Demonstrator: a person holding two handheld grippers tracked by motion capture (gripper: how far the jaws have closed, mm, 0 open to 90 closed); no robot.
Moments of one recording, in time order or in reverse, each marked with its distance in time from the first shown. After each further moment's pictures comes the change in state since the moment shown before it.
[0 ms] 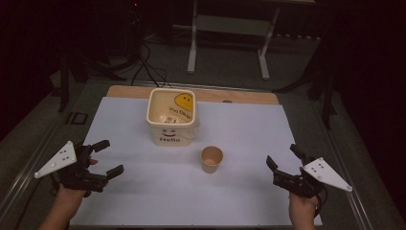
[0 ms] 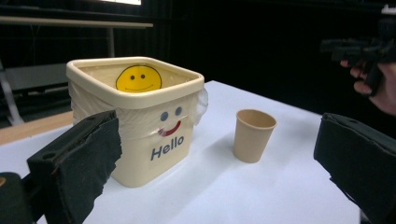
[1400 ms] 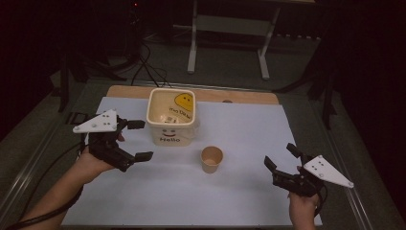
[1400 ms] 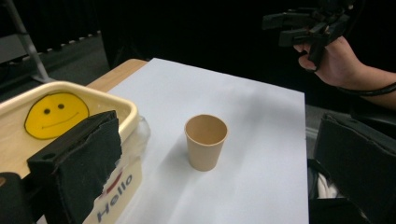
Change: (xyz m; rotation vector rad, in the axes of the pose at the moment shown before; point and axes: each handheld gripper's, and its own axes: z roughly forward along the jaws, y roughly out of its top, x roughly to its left) left arm -0.022 0.099 0.081 0.259 -0.274 0.157; right arm 0.001 0.007 0.001 0.007 0.073 0.036
